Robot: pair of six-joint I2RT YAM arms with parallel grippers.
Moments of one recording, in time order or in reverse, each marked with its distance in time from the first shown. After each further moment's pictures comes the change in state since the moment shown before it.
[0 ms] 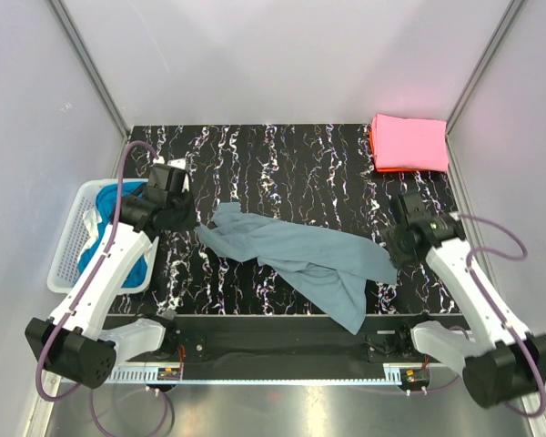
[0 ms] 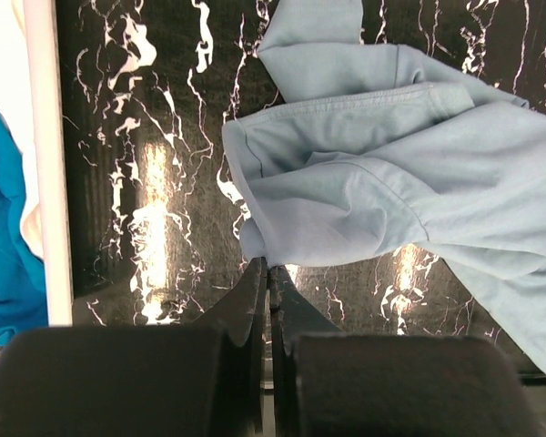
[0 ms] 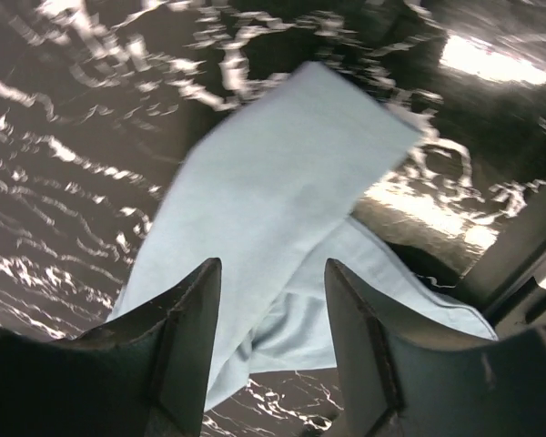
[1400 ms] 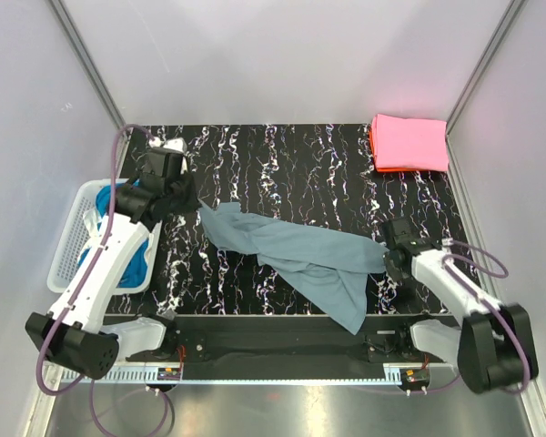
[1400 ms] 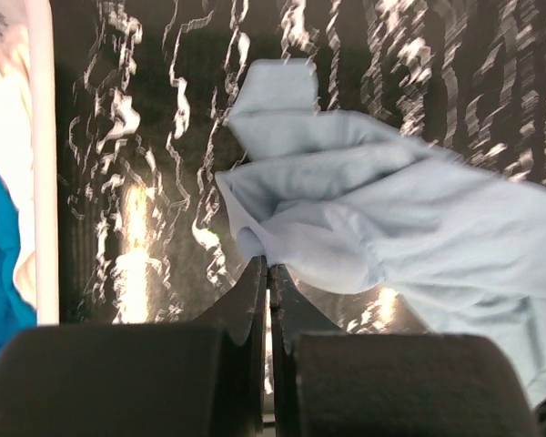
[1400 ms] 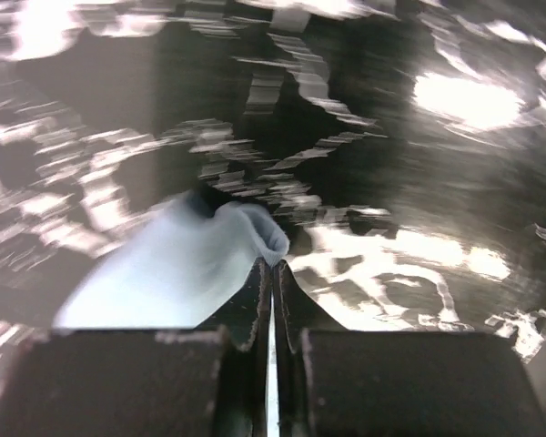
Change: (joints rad) left arm 0.000 0.051 0.108 0.053 0.003 -0.014; right arm -0.044 0.095 -0.407 0.352 0.121 0.155
